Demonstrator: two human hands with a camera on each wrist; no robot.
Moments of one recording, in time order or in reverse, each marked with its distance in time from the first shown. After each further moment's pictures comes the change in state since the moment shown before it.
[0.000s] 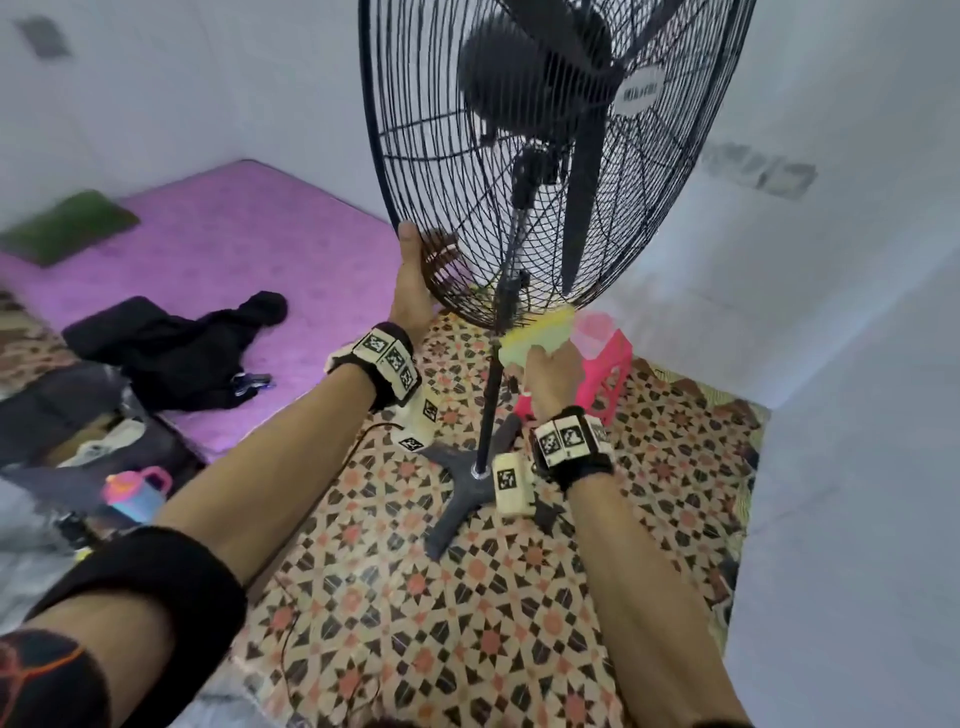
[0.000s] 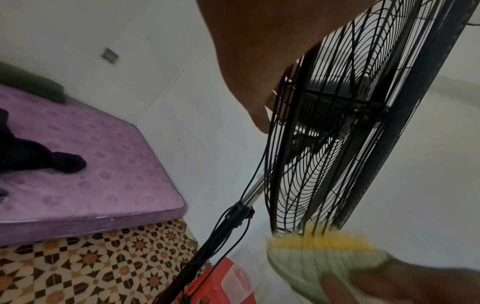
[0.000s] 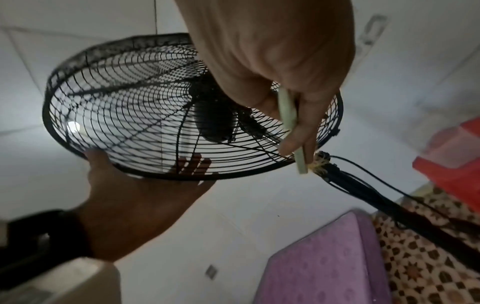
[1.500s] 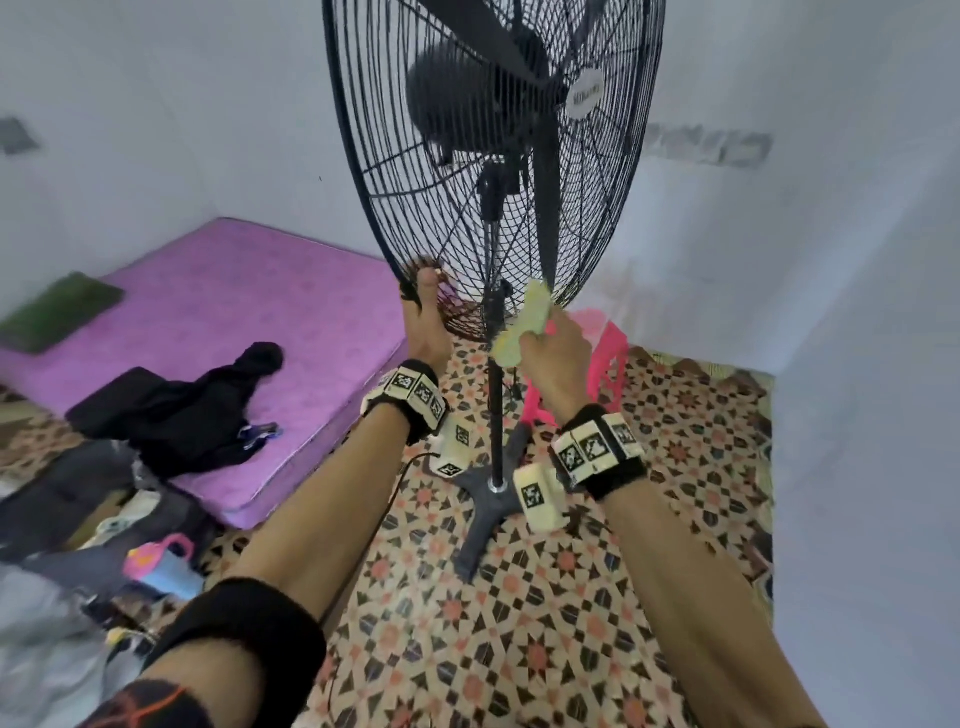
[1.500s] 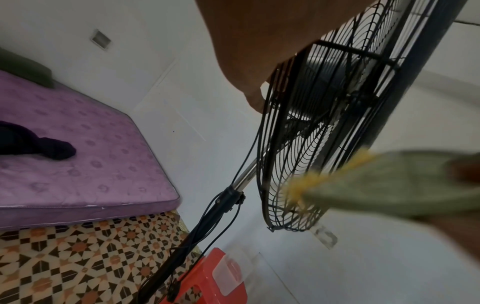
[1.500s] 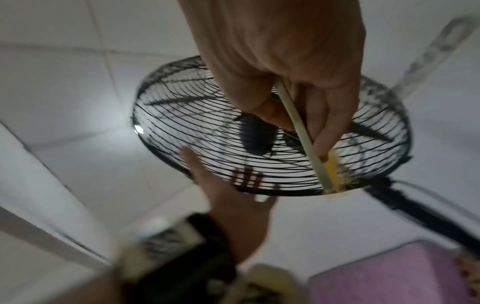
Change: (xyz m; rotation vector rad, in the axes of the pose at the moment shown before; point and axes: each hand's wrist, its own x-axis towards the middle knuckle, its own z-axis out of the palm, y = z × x) left_hand -0.053 0.018 0.041 0.070 0.122 0.146; right_hand -0.017 -0.021 -0.016 -0.254 0.025 -0.368
